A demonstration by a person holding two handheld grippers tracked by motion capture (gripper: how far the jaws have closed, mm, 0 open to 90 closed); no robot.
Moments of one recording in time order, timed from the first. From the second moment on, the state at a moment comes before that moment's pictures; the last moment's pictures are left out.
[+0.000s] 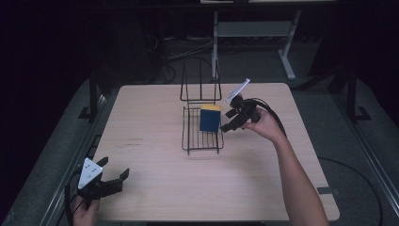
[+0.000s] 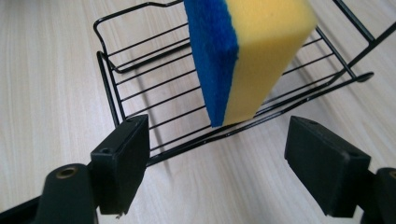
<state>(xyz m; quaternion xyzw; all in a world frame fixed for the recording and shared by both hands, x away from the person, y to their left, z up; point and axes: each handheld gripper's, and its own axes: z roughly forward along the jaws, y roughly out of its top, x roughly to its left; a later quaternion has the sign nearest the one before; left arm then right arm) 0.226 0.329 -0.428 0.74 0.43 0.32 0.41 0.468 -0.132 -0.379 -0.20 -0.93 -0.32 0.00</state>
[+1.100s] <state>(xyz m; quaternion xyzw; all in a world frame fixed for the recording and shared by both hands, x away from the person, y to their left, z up) 0.226 0.328 -0.429 0.74 0.43 0.32 0.41 0.446 -0.156 -0.382 -0.21 -0.93 -0.31 -0.01</state>
